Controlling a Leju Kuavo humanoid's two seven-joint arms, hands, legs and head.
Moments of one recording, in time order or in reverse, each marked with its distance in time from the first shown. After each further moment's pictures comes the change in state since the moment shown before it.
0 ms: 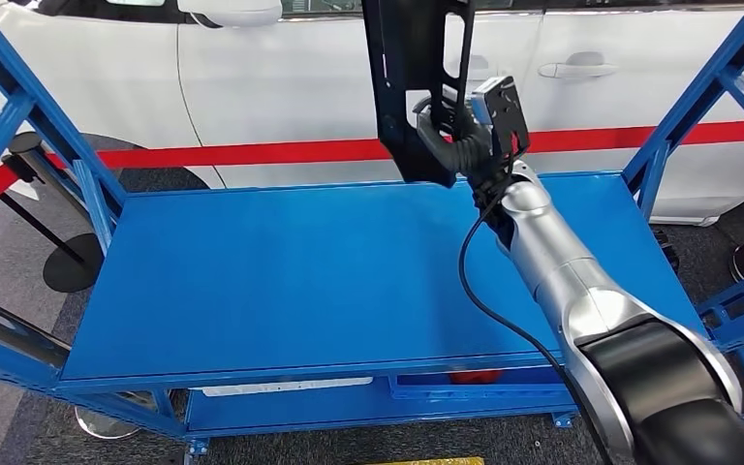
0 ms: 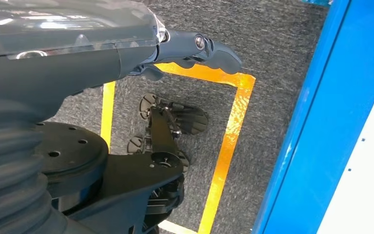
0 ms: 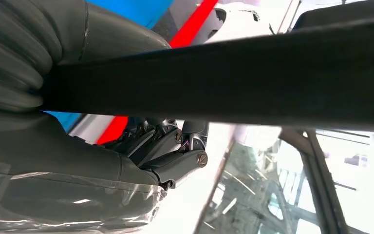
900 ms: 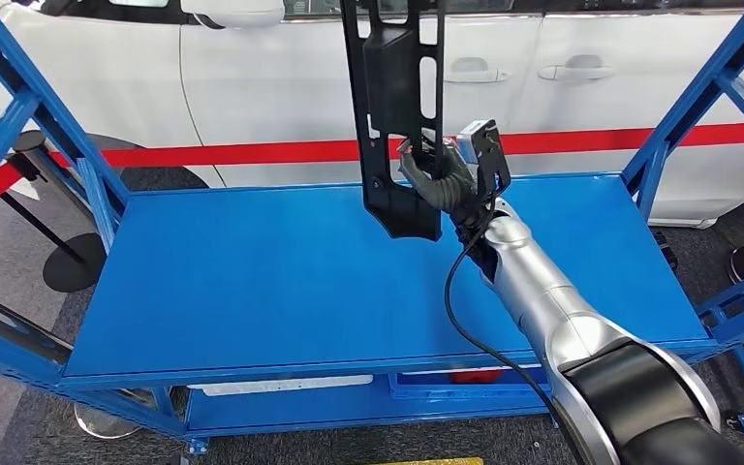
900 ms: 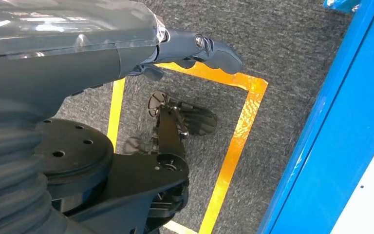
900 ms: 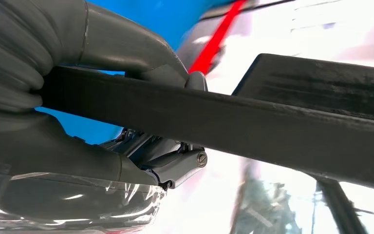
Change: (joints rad) left arm 0.003 -0.004 0.043 -0.001 0.012 0.017 0.045; right arm 0.068 0.020 0.009 0.008 -0.089 0.073 -0.033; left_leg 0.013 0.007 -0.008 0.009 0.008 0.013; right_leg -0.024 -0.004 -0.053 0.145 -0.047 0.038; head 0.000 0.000
